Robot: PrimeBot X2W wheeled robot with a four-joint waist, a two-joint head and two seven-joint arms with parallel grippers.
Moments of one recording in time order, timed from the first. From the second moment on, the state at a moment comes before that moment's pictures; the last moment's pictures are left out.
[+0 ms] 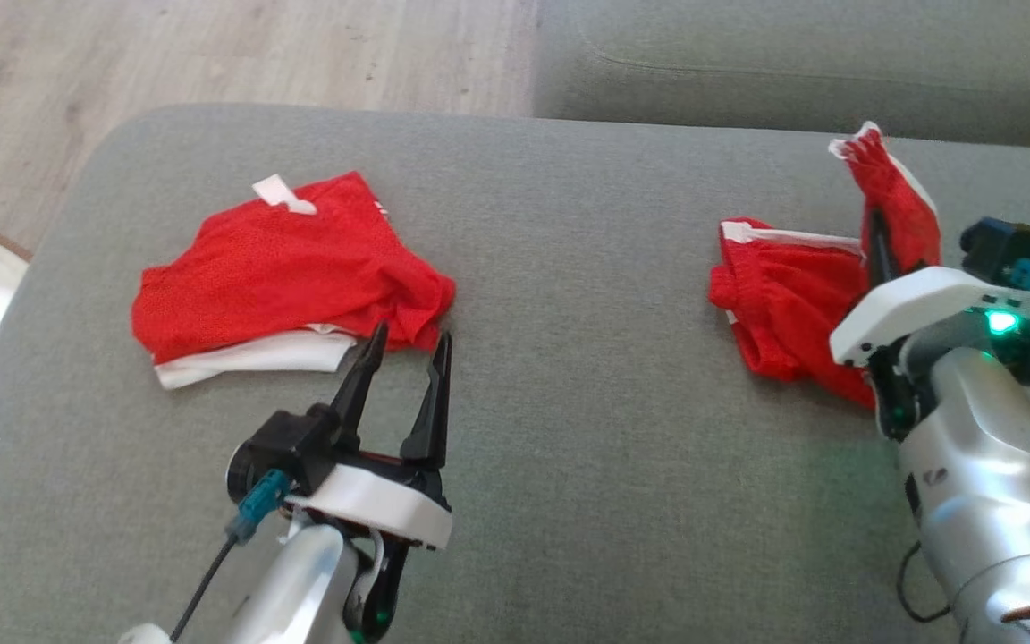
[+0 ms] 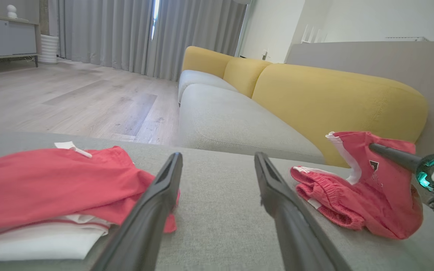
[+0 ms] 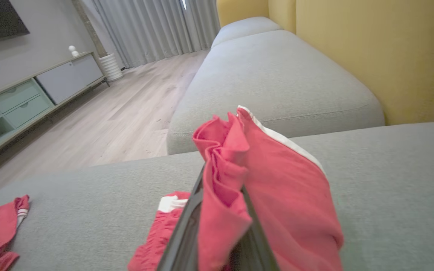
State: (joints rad) left arm -0.29 0.05 -0.44 0.43 -0.42 -0.07 -0.25; right arm -0.70 -0.12 -0.03 1.07 0.24 0.13 -0.19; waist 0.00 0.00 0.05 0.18
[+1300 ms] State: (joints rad) left arm -0.23 0.09 -0.40 0.38 -0.46 -0.03 -0.25; right arm -0.53 -0.18 0.46 0.86 0.47 0.13 -0.22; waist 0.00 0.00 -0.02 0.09
